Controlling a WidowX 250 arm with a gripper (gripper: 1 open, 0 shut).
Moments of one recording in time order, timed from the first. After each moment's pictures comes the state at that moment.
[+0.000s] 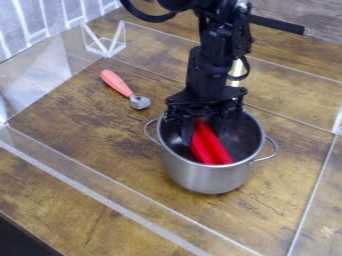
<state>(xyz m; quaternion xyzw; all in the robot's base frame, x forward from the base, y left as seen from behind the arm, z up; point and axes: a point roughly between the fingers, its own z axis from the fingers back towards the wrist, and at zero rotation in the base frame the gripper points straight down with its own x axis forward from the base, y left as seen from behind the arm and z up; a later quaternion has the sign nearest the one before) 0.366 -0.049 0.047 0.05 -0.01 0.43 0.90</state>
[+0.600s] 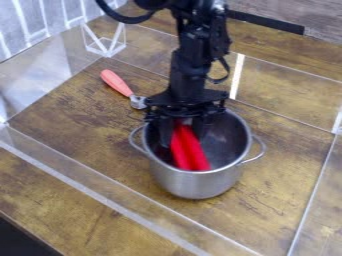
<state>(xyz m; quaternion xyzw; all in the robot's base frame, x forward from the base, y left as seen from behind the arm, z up) 0.350 -0.021 0.052 0.05 0.00 0.40 0.92</state>
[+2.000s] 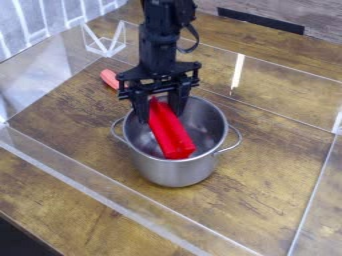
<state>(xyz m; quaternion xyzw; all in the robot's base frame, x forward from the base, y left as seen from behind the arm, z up) 0.349 0.002 0.069 0.02 0.00 0.44 0.90</state>
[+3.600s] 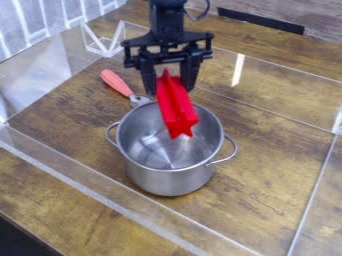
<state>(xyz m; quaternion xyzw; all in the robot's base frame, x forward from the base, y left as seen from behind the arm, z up) 0.358 -0.006 0.111 0.00 0.01 0.38 0.92</state>
